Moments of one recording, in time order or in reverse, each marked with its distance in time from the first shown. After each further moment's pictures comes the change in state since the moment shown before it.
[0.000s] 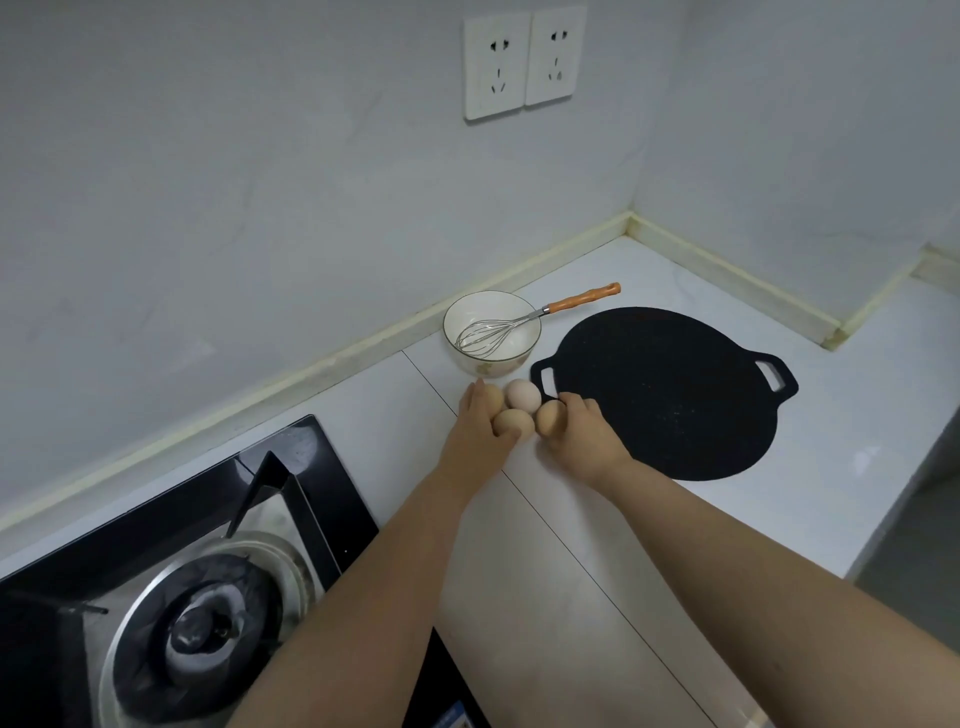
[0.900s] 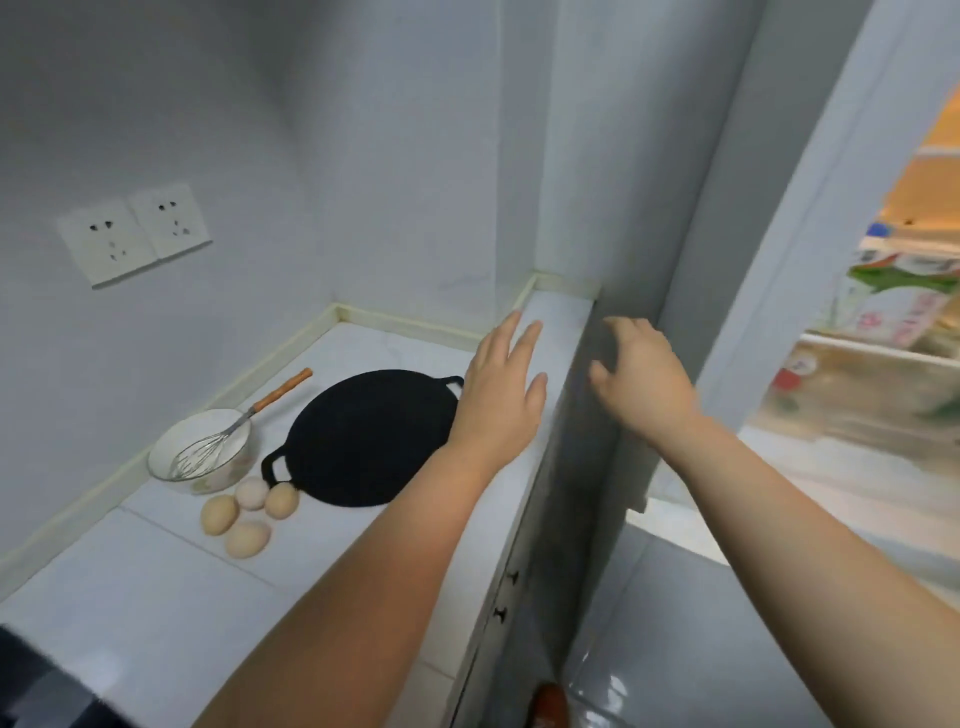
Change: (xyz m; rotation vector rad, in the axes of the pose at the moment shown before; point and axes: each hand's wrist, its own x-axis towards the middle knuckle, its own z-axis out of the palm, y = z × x) left_hand -0.133 0.290 0.171 0.271 -0.029 1.010; right_hand -0.243 0.149 -0.271 -0.167 0.799 0.184
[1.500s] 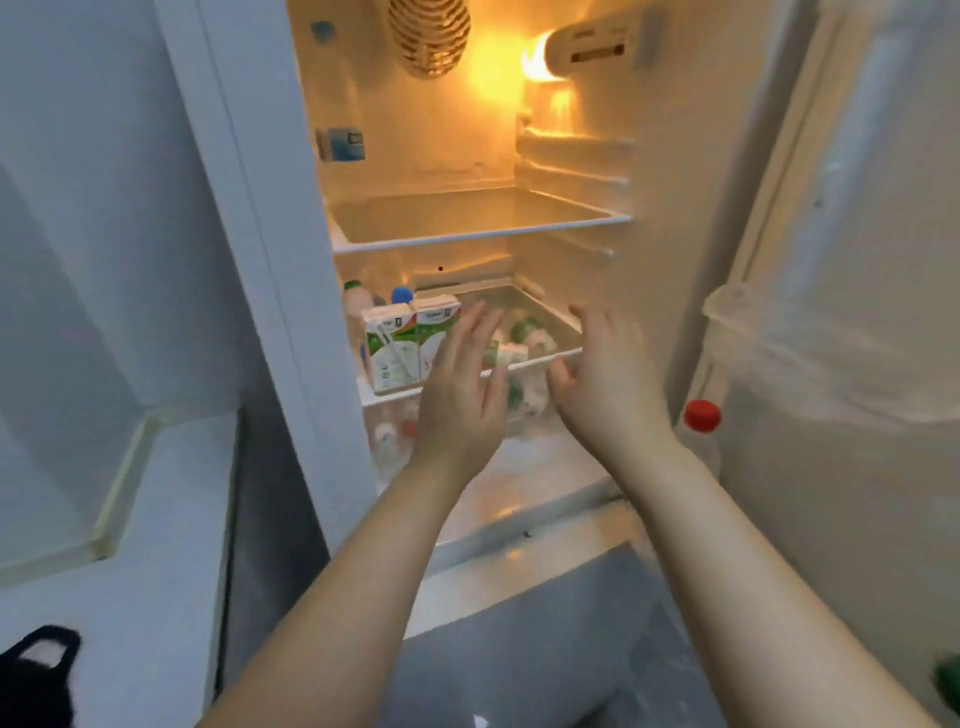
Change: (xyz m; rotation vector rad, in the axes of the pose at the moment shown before) left_hand 0.080 0.278 0.124 -0.704 -0.032 0.583; right_hand -0.096 0.152 -0.216 -0.356 0.597 0.452
